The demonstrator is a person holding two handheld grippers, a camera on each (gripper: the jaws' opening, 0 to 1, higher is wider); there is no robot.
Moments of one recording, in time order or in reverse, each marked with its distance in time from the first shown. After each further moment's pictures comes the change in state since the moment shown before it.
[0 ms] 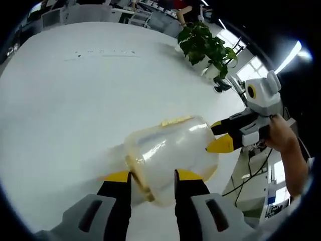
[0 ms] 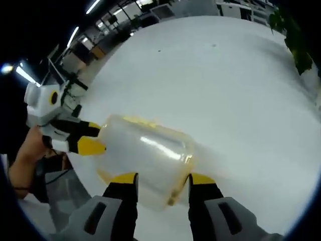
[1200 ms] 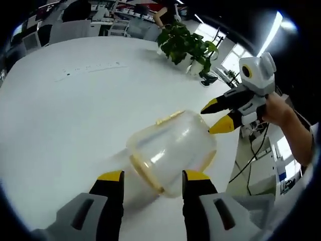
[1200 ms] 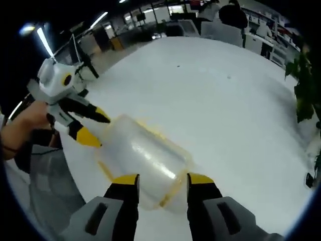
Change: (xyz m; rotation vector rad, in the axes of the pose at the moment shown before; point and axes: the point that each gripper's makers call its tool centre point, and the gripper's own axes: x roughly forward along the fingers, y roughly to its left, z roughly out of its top) left arm -0.020 0.017 0.000 0.206 -0.058 -0.043; right arm -0.013 0.006 0.018 -0.301 -0.060 -0.056
